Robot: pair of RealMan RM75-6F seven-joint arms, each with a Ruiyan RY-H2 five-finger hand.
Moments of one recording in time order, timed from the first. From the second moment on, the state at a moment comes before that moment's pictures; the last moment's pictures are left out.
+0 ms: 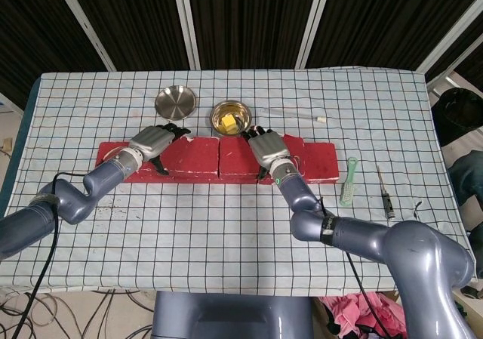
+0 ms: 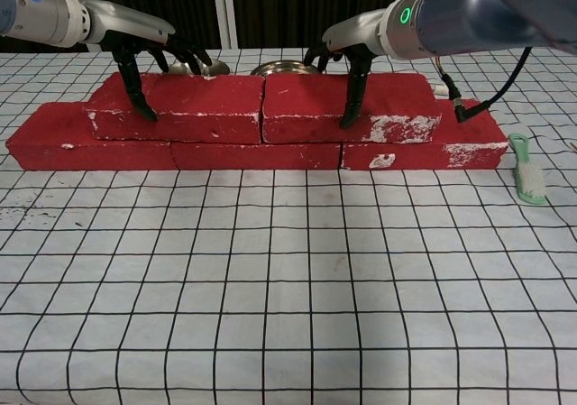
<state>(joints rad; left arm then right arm) -1.12 -1.37 -0.08 -1.07 1.38 0.38 -0.39 1.38 -1.54 0.09 -1.25 -0.27 0.67 -0.57</state>
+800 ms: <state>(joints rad) -1.08 -1.25 -0.10 -1.19 1.34 0.44 -0.32 1.36 -1.45 0.15 -1.38 -0.29 0.75 -0.55</state>
